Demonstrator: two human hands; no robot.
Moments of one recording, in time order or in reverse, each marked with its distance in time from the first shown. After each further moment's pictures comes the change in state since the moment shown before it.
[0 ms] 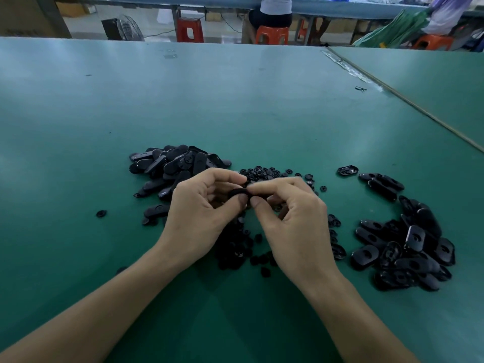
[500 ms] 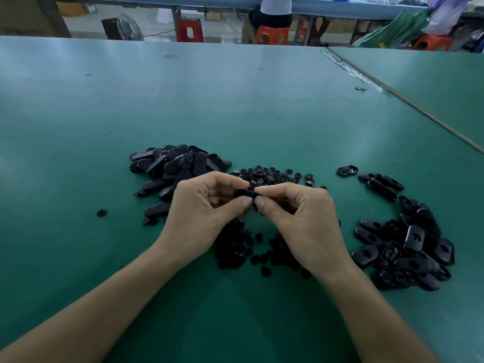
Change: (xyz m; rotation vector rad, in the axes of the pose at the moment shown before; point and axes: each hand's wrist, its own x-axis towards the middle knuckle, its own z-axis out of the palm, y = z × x) left_hand 0.000 -0.001 -0.002 -0.127 -0.041 -0.043; right_hand 0.012 0.014 -0.014 0.180 -0.118 0.078
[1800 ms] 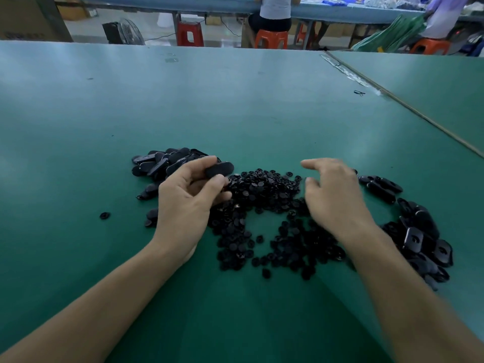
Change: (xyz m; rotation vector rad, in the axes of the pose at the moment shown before) left_hand 0.012 -0.013 -0.003 -0.239 0.268 -0.055; right_hand 0.042 0.003 -0.034 -0.729 0.075 0.167
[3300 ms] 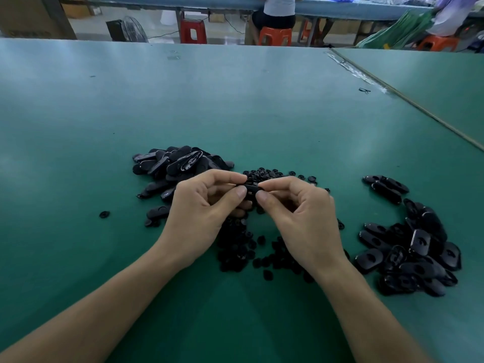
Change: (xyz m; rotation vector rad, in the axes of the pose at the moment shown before) left_hand -0.010 0.007 0.002 0.169 -0.237 0.022; right_hand -0.042 -0.021 0.031 0.715 0.025 -0.162
